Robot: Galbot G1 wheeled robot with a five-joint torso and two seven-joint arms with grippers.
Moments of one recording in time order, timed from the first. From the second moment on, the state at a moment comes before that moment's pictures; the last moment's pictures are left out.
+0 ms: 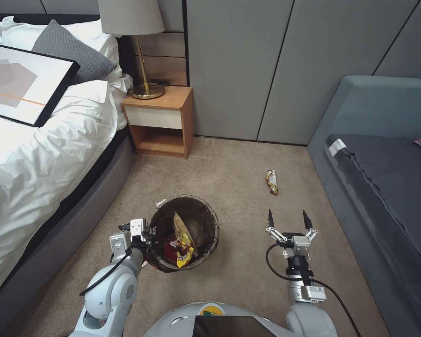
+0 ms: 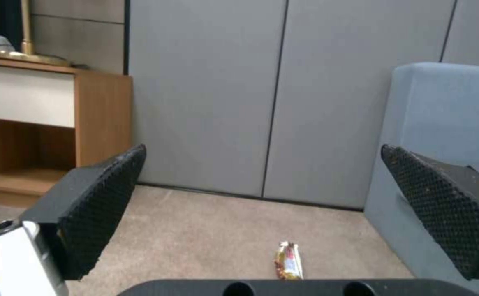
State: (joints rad) left arm 1.61 -1.43 -0.52 -2.27 -0.45 0.70 -0.27; right arm -1.72 1.39 0.45 2.04 -0.03 0.39 0.20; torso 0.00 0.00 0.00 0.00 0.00
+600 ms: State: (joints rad) left arm 1.61 -1.44 -0.51 -2.26 -0.44 0.70 -0.27; right arm -1.69 1.44 0.53 1.94 -0.03 0.52 0.20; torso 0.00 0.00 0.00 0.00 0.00
